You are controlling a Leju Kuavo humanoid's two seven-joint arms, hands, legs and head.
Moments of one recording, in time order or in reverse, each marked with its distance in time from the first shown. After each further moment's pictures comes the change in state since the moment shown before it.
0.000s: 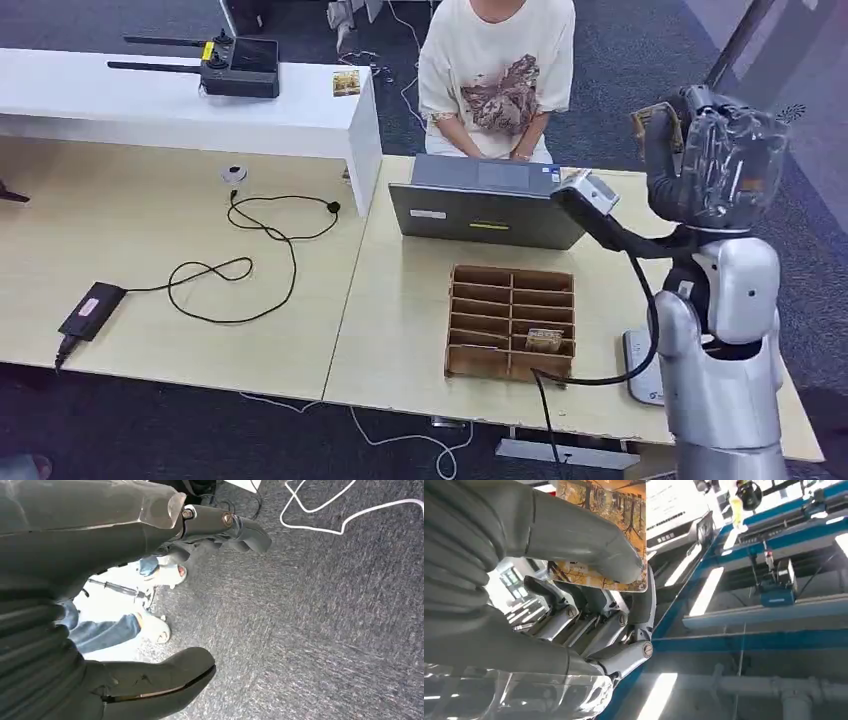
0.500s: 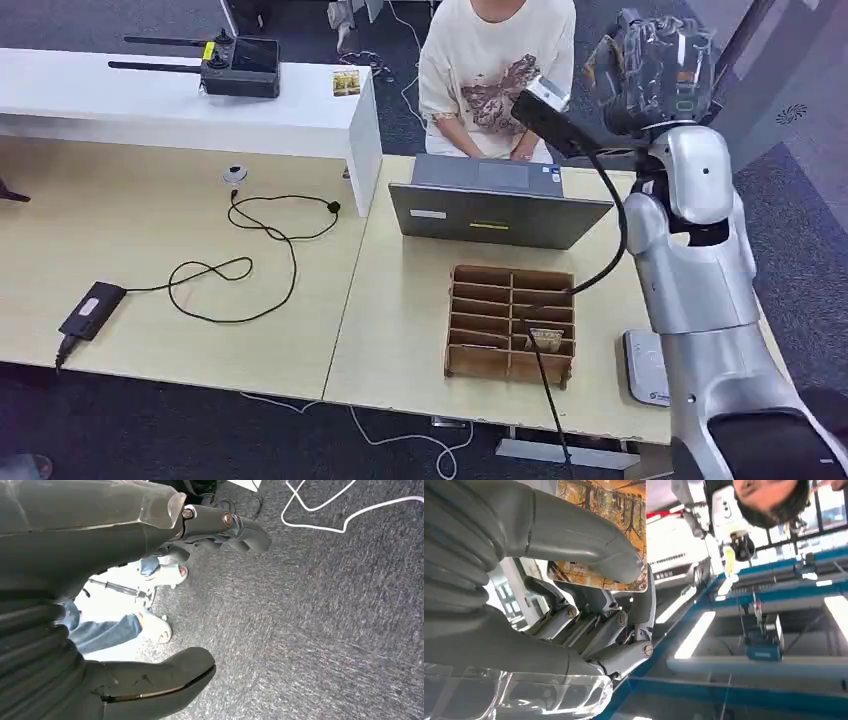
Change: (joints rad) left arm 0.000 0.006 0.000 0.000 0.000 -0.007 -0.003; right arm -0.360 0.062 0.098 0.464 -0.037 0.095 0.046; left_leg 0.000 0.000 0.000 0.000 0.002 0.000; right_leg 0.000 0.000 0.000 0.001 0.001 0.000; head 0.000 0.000
